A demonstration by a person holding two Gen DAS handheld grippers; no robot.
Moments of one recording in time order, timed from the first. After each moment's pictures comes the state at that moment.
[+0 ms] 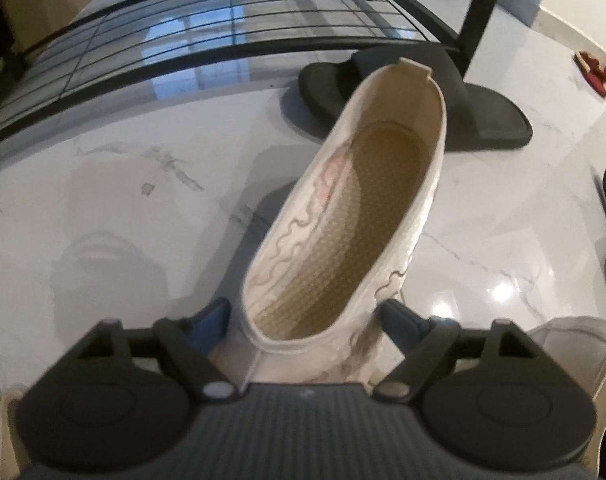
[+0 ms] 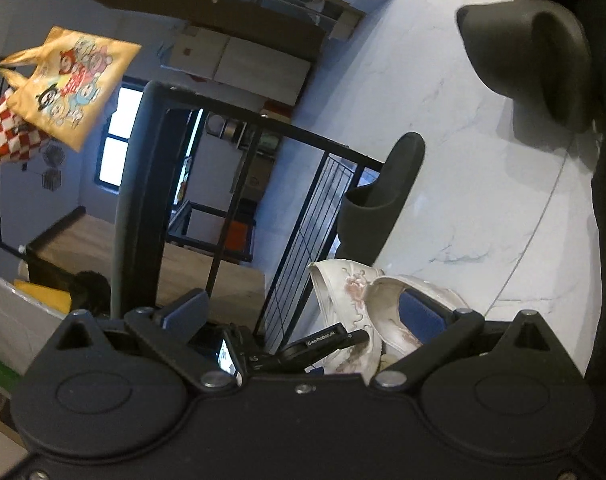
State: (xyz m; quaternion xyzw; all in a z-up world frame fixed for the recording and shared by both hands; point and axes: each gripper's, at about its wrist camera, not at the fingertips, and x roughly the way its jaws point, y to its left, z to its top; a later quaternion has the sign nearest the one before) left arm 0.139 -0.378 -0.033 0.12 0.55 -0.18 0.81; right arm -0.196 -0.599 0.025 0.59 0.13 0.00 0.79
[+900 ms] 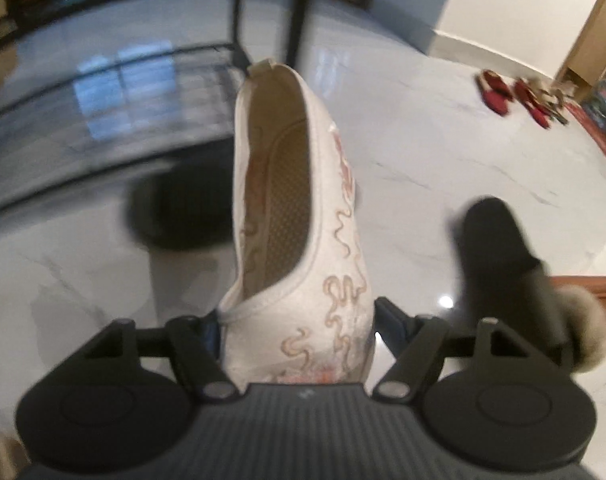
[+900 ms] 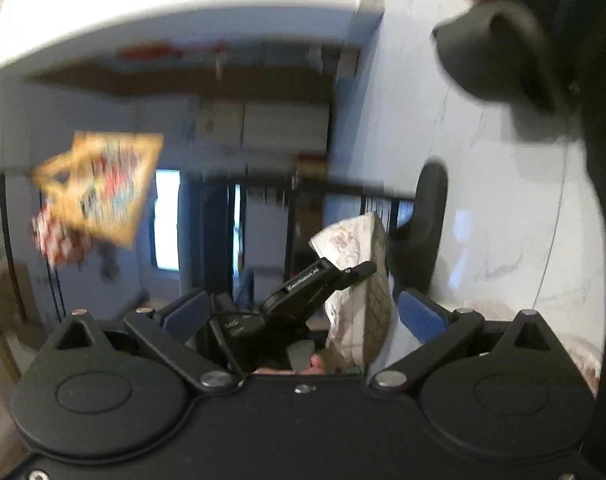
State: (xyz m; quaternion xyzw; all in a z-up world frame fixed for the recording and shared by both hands) left arm 0.074 -0.534 0.080 0.06 0.52 -0.30 0.80; right arm -0.245 -0.626 -0.005 0.67 -0.06 -0.07 0.74
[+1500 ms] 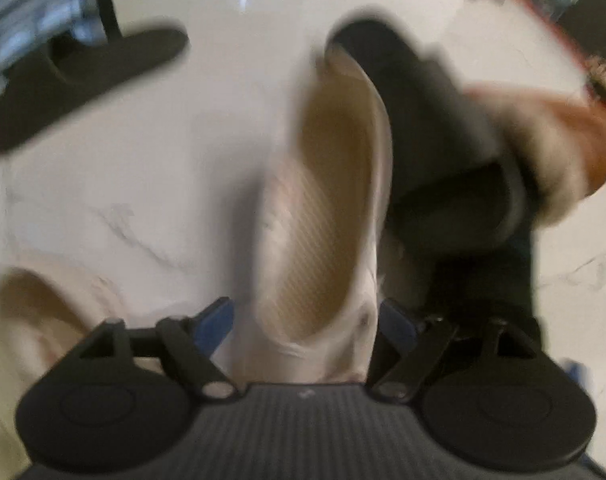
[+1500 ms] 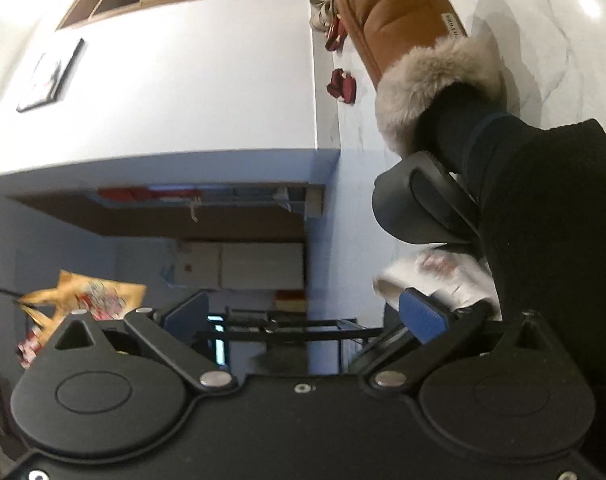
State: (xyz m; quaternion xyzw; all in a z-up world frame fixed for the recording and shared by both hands) left arm -0.023 -0.544 0.049 0.10 0.52 -0.37 0.76; right arm -0.272 -0.647 -0.029 0.70 -0.13 -0.16 0.69
